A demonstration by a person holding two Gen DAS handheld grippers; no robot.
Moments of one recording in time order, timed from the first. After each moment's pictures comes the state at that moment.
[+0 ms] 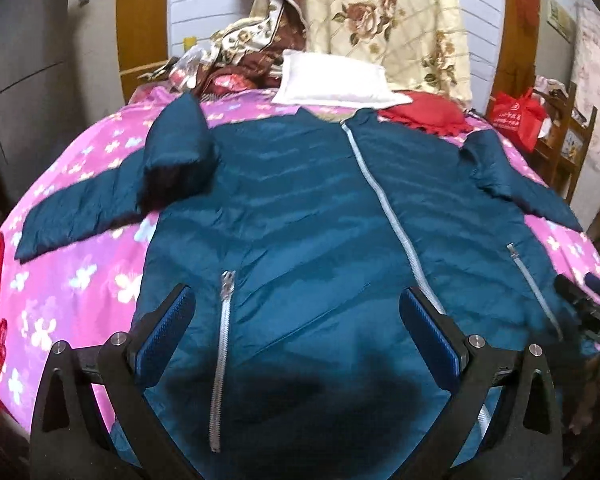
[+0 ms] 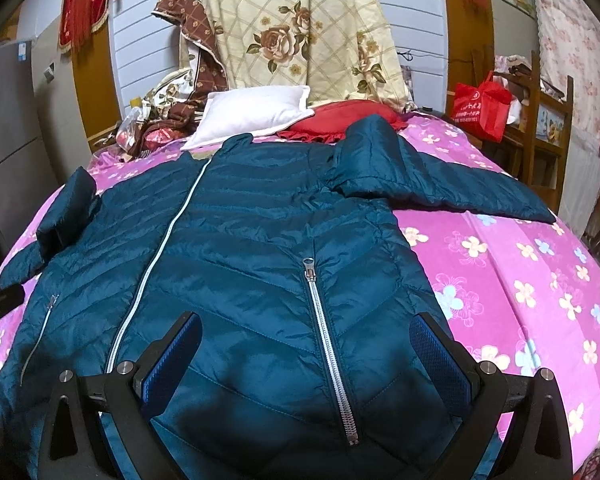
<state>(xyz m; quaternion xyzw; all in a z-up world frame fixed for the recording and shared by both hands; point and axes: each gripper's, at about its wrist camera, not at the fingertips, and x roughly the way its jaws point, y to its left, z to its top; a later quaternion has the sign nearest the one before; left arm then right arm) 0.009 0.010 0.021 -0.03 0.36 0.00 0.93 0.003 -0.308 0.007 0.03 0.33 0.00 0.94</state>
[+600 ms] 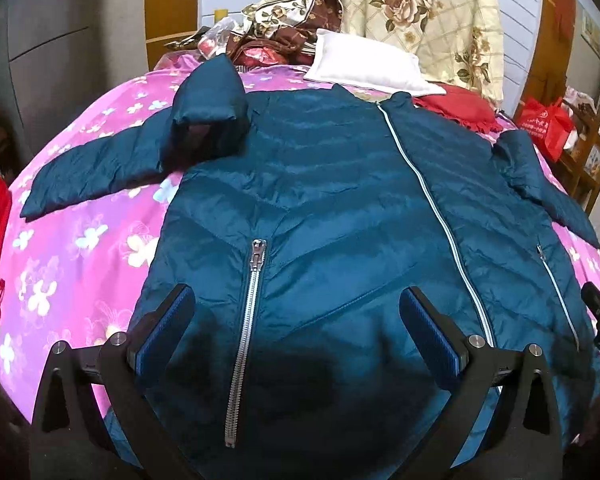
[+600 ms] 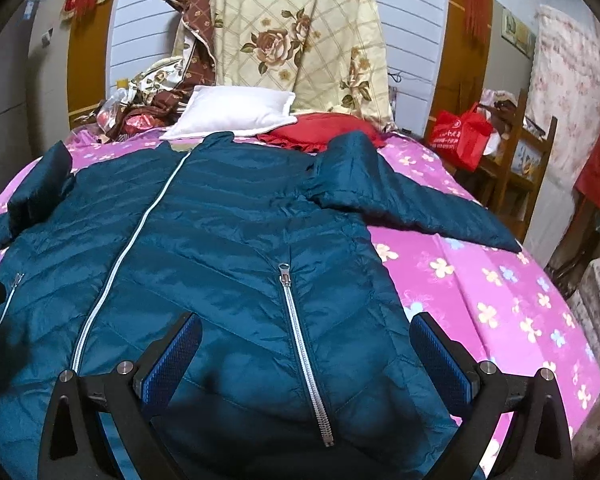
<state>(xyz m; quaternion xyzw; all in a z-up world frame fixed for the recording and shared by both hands) 0.012 0.028 0.003 -0.06 0.39 0.04 0.92 -0.001 -0.292 0.012 -0.04 0.31 -0.06 0.95</state>
